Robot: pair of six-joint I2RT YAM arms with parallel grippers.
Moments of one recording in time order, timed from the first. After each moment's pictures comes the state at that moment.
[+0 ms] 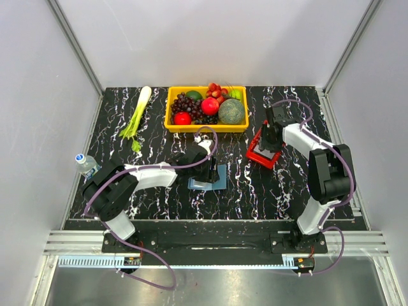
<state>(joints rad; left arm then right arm) -0.79 1.66 0.82 0.04 0.06 -0.56 0.22 1.77 1.23 -0.55 0.10 0.32</state>
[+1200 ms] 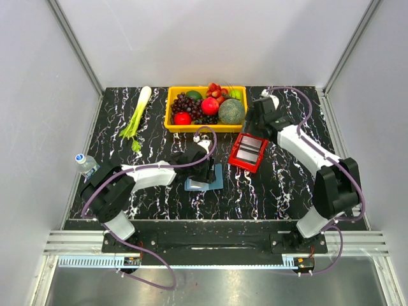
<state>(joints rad) -0.79 1.64 0.84 -0.05 0.03 -0.53 0.42 1.61 1.26 -0.45 0.21 0.57</state>
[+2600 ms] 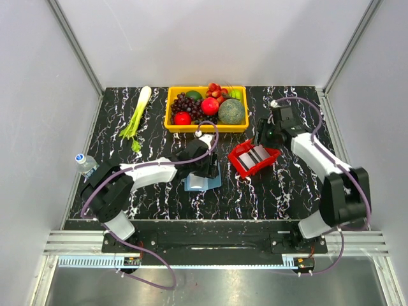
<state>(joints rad) -0.78 1.64 0.90 -0.08 0.02 -0.50 0.24 1.47 1.09 -0.46 -0.09 0.42</state>
